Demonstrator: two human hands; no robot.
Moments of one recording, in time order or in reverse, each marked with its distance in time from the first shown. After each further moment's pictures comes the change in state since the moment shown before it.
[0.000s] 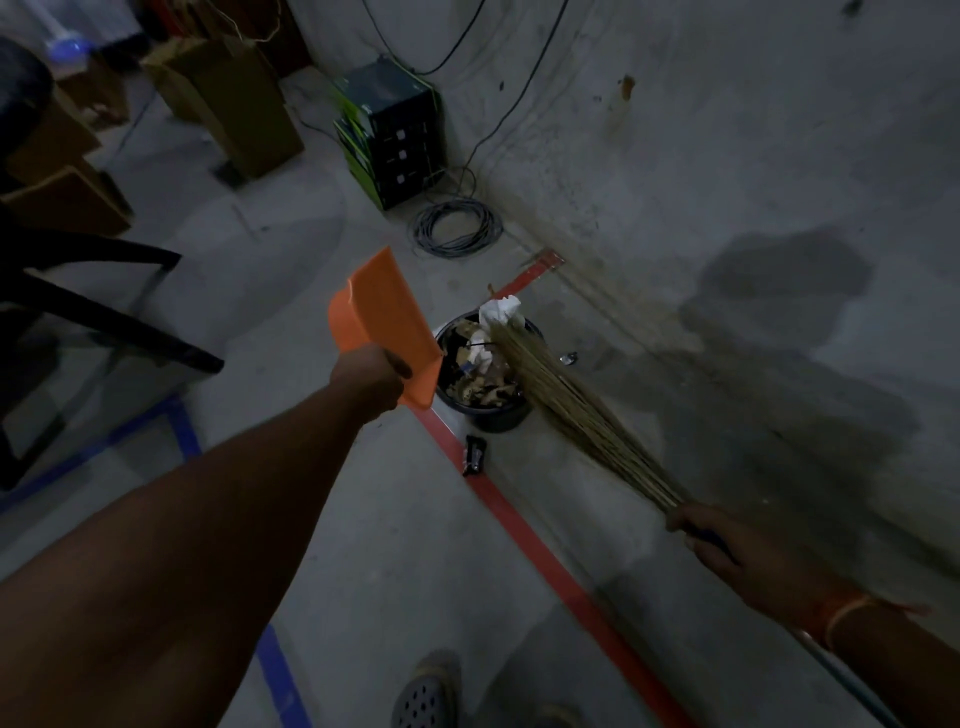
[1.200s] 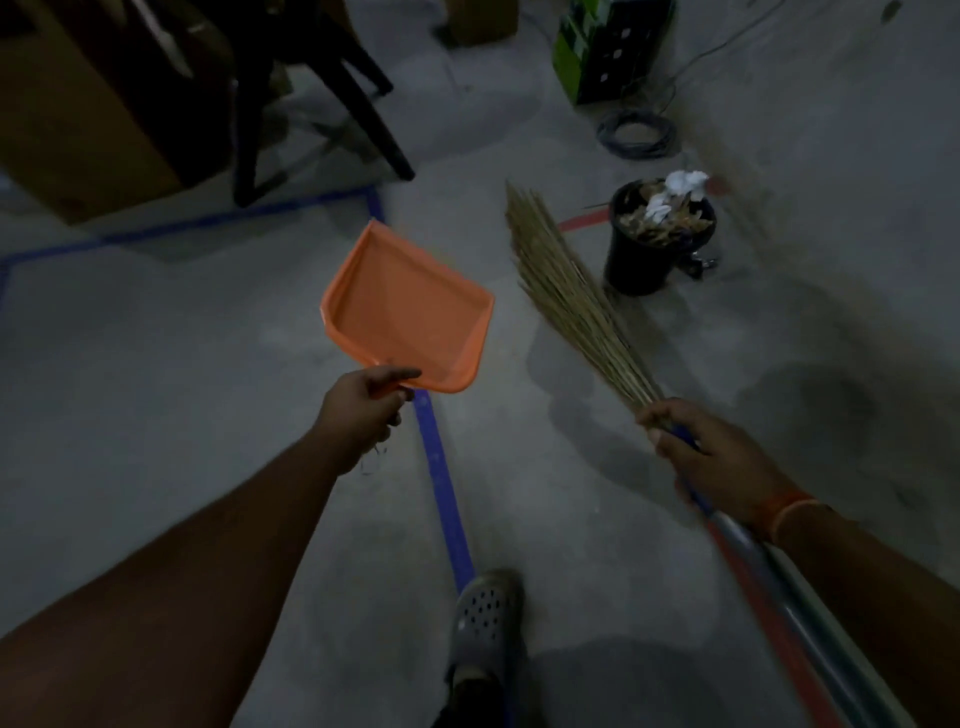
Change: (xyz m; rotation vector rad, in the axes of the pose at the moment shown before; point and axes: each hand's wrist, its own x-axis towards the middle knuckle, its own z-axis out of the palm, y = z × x) left_hand -0.483 -0.441 0.090 -0.861 0.173 -0.105; right_hand -0.282 -0.252 0.207 0.259 -0.070 -0.129
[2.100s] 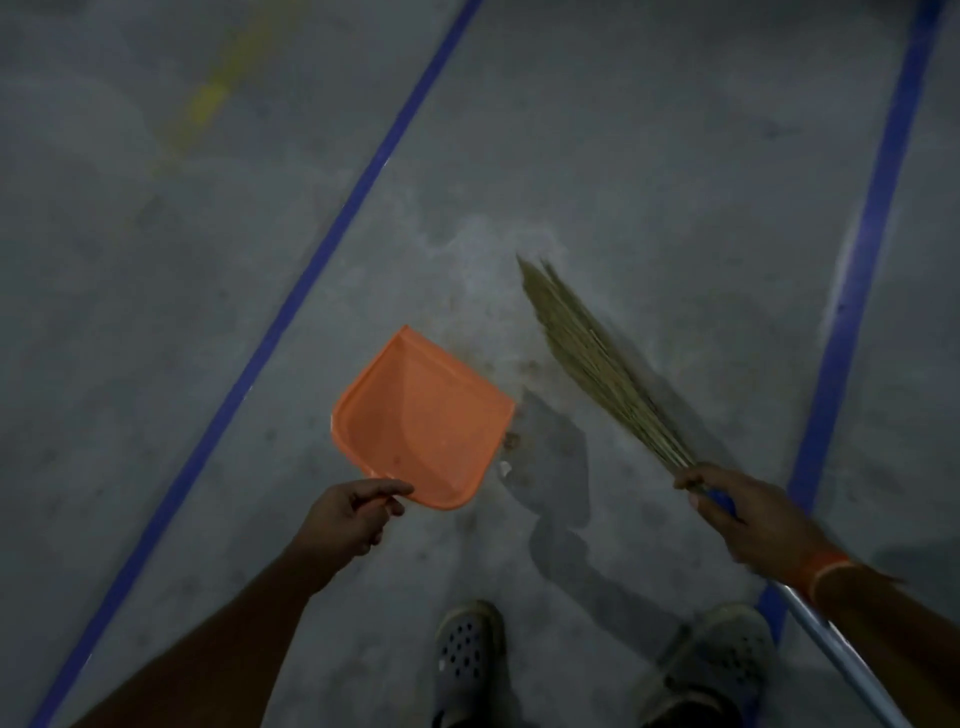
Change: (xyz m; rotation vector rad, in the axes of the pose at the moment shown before) left_hand -0.664 -0.563 -0.261 -0.343 0.461 -0.481; right_hand -0.336 -0.027 0.513 -0.375 -0.754 -0.276
